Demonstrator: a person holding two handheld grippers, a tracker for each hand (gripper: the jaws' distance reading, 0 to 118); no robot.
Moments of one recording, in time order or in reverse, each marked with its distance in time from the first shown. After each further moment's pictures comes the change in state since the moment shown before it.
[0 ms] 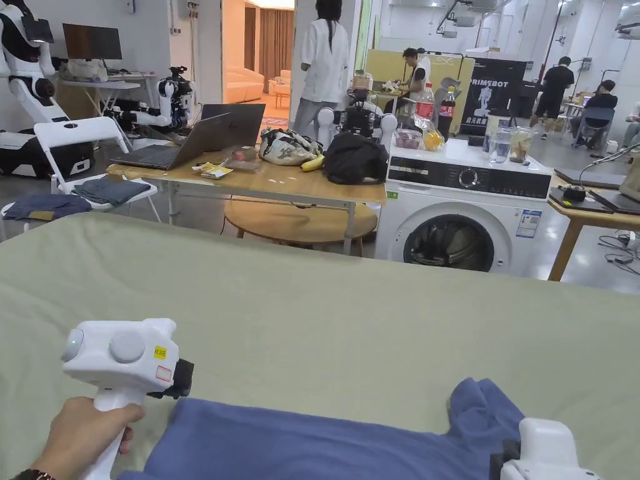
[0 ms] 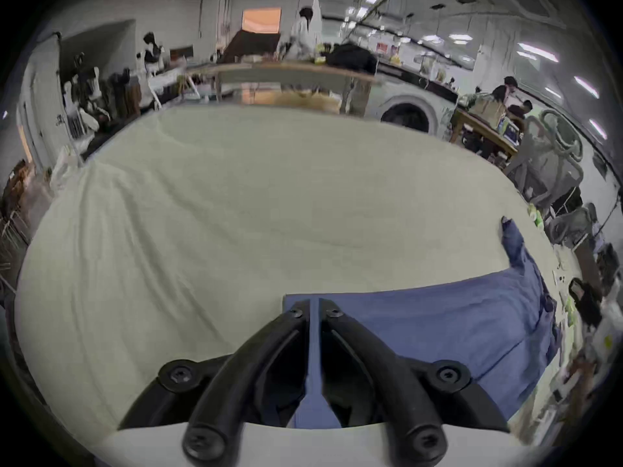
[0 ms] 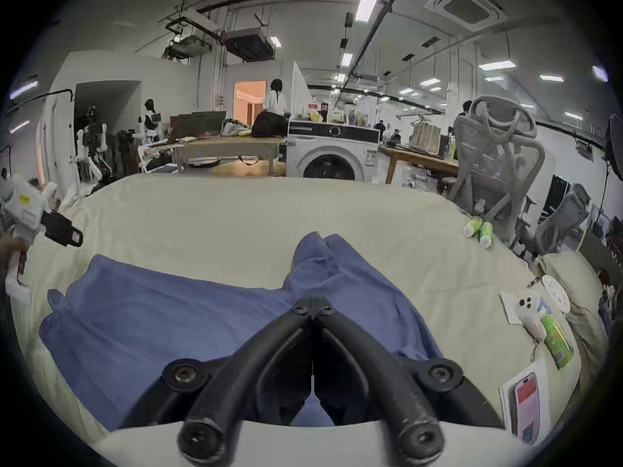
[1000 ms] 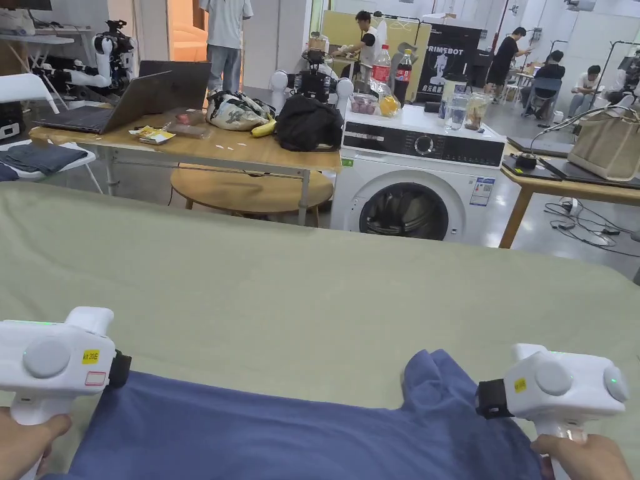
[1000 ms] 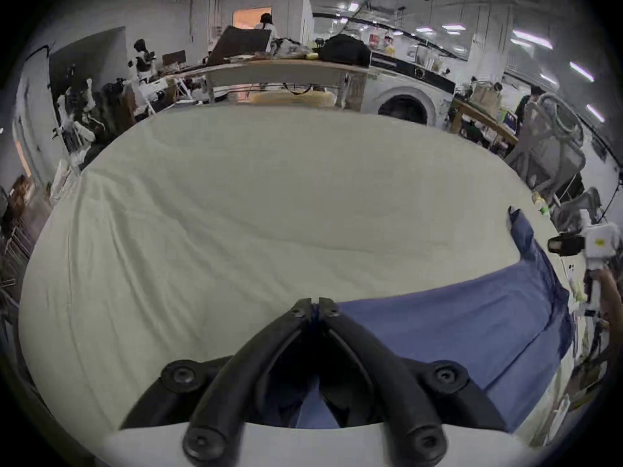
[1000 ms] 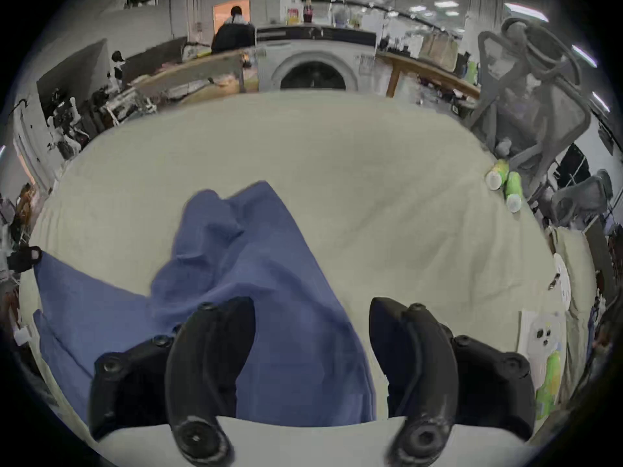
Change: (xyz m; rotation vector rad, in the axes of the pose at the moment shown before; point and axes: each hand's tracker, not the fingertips) left arm 0.033 -0.032 0.023 0.111 0.045 -0.110; right arm 0.118 0.060 -0.186 -0.491 0.007 -0.037
